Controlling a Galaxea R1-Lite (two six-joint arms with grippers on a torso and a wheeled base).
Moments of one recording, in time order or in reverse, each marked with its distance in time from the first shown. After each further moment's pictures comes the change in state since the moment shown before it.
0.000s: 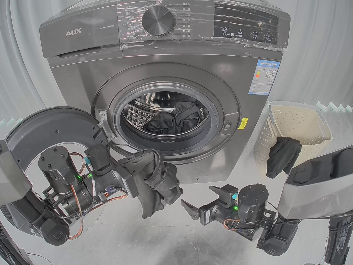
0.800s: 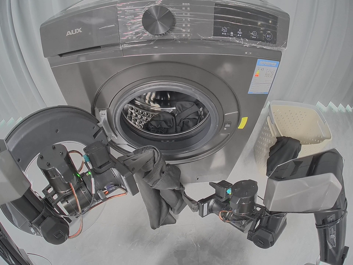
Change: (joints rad) left arm 0.001 -0.008 -0.012 0.000 0.000 -0.001; right arm -0.086 0.144 -0.138 0.000 0.040 -0.033
